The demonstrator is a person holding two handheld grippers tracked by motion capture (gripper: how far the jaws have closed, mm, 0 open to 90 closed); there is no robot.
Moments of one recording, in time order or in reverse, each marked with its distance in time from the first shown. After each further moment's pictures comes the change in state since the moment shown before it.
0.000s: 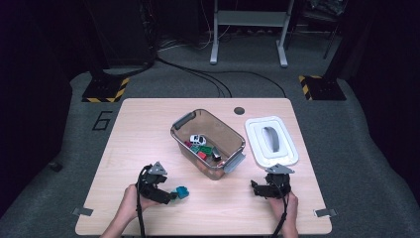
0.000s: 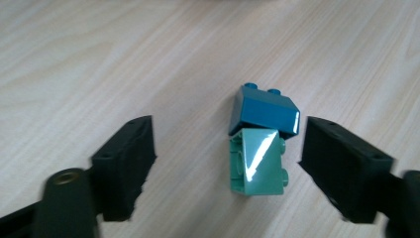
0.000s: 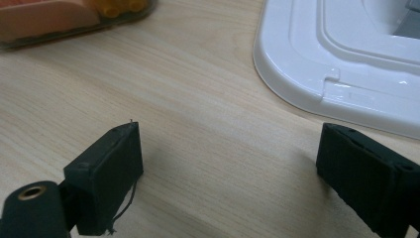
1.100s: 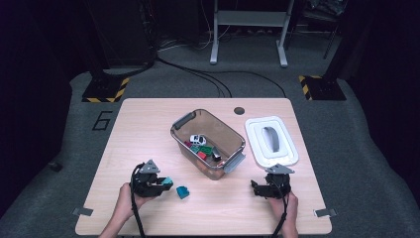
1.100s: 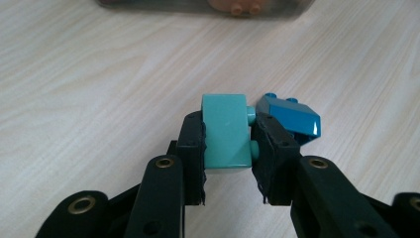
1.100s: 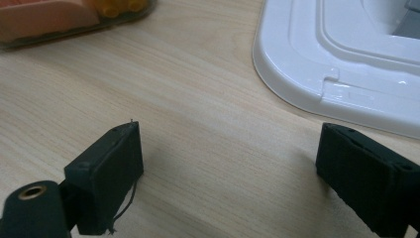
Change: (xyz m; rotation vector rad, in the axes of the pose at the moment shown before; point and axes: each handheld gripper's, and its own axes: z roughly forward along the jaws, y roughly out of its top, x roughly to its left) left arm 0.016 -0.004 -0.012 -0.088 0.015 -0.025; right arm 0.000 0.000 0.000 0.001 -0.004 0.000
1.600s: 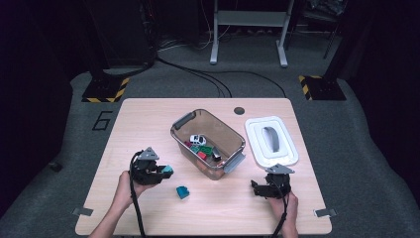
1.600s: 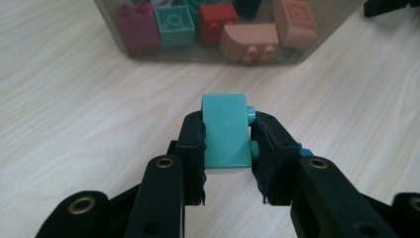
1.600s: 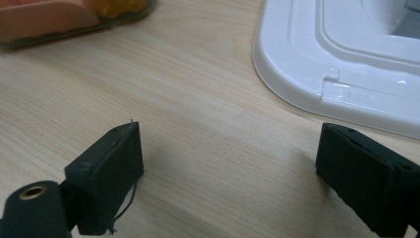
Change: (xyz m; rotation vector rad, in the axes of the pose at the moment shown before) left arm 0.014 0.035 -0.015 -0.035 0.002 0.009; right arm 0.000 0.000 0.000 -0.001 0.000 0.000
